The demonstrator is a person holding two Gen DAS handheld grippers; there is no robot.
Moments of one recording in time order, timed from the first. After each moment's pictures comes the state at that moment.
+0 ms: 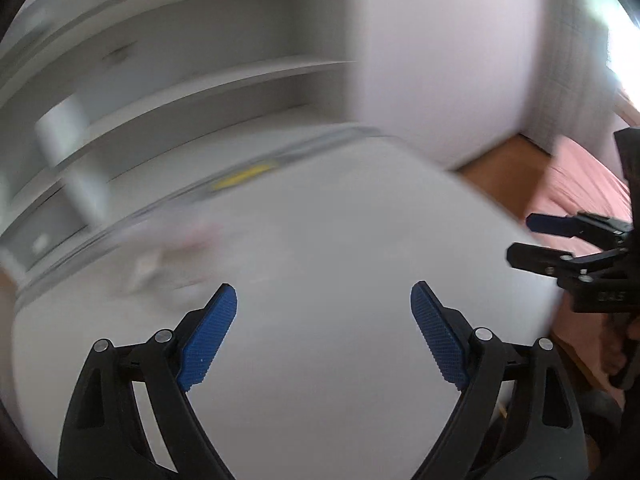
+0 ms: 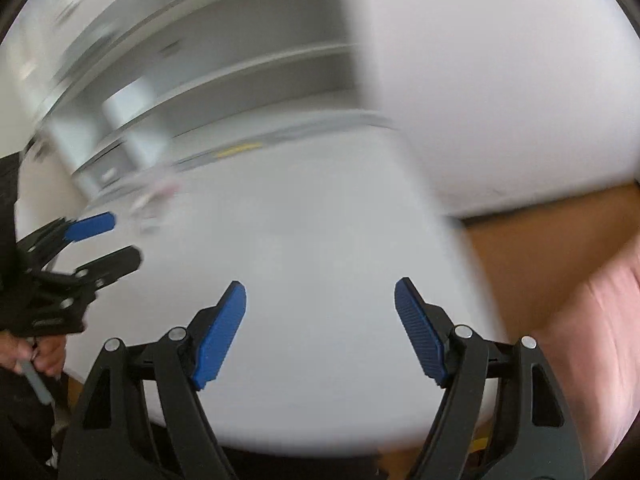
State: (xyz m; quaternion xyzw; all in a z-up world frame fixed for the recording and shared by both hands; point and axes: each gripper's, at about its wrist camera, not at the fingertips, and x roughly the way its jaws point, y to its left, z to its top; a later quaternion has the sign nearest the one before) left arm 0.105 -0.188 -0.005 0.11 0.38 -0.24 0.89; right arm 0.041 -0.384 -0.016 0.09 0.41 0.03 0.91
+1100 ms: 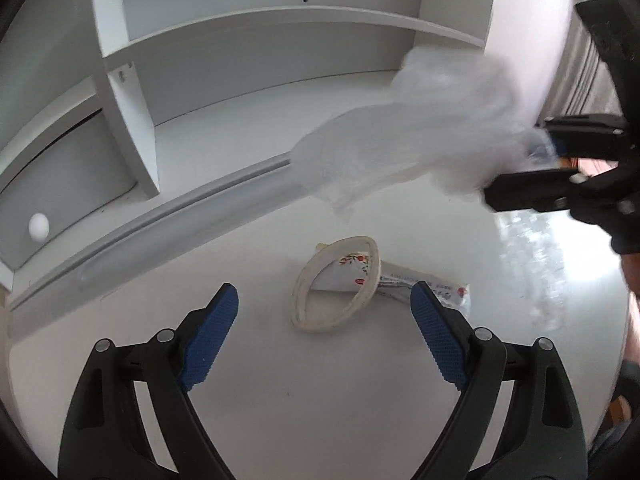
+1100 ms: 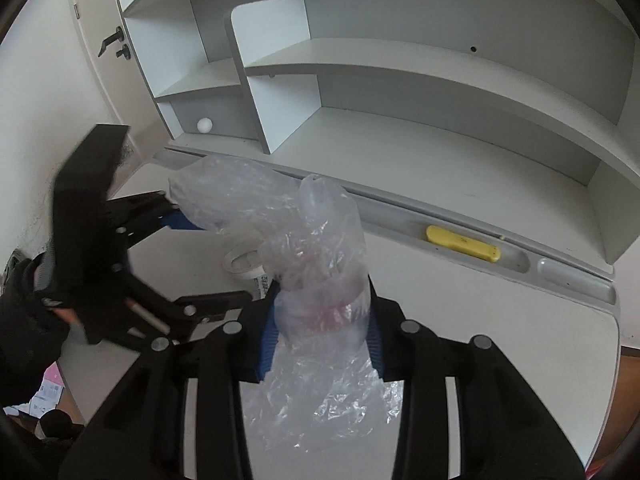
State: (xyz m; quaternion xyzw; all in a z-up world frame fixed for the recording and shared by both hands) left arm 0.259 -0.062 -0.062 0.11 0.42 -0.27 0.86; right arm 0.237 -0.212 -0.013 -0.04 0.44 0.23 0.87
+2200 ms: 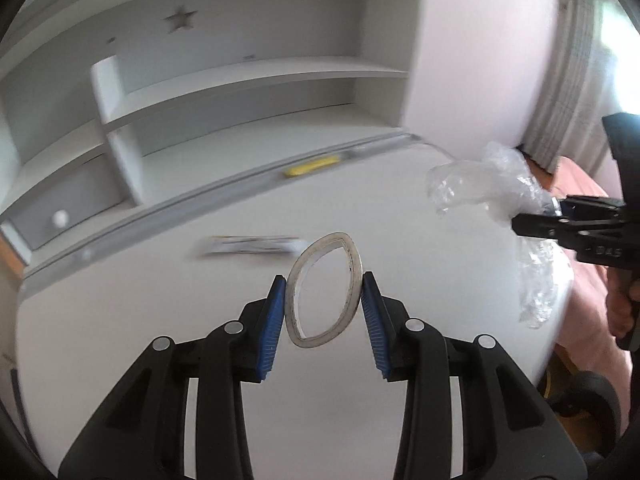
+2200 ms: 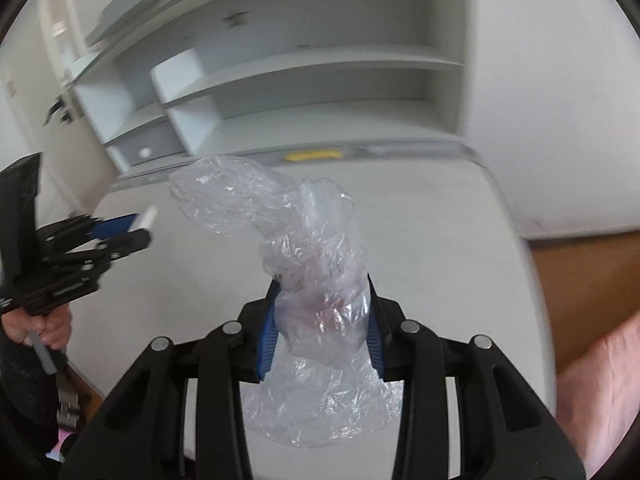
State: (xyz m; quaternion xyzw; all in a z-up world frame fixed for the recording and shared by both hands) left arm 0.140 -0.114 0.007 0.08 0.38 -0.29 0.87; right arm 0.076 -0.335 0.007 0.07 0.43 0.05 0.90
